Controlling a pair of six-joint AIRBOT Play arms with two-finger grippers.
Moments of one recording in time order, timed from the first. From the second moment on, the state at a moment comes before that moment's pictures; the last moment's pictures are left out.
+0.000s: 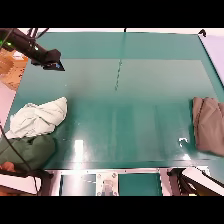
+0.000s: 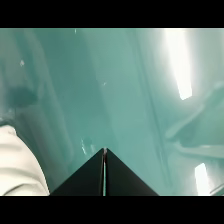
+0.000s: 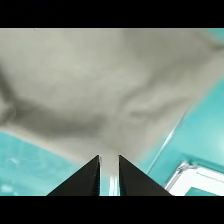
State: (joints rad) left arm -0.01 -1.60 1.90 1.09 -1.62 -1.40; right arm -1.06 -1.11 0.97 -1.52 1.42 1.83
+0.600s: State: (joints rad) left arm -0.01 -1.50 1.74 1.08 -1.60 -1.36; right arm -0.84 -1.09 0.93 -1.44 1.41 1.76
